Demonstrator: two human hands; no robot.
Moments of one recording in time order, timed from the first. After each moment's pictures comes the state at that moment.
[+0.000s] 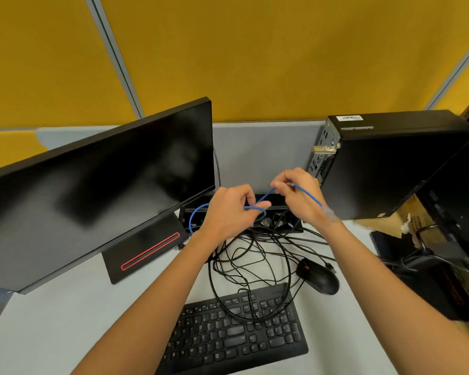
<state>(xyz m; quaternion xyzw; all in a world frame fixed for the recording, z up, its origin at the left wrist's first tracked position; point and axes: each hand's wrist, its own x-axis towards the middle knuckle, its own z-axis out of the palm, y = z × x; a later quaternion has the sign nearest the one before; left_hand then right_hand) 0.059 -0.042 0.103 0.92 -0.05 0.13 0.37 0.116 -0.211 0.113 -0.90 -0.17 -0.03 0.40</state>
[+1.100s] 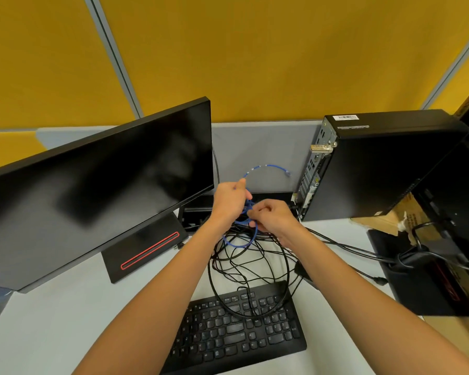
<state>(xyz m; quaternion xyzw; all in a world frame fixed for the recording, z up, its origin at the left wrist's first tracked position) 0.082 -0.054 0.101 0.78 0.21 0.03 0.59 0.083 -0.167 0.079 -0.74 0.07 0.23 0.63</state>
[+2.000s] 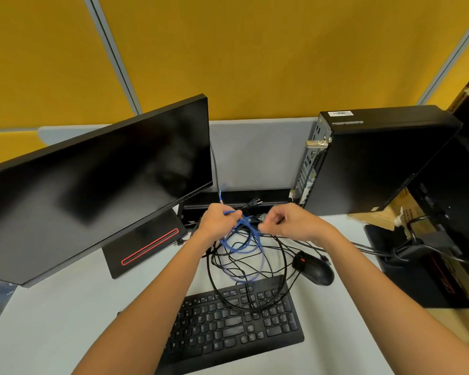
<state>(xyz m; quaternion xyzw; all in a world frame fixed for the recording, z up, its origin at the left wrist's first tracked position) 0.049 -0.027 0.055 0.85 0.15 -0.07 0.49 0.075 -0.228 0.090 -0.86 -0.14 0.28 0.40</state>
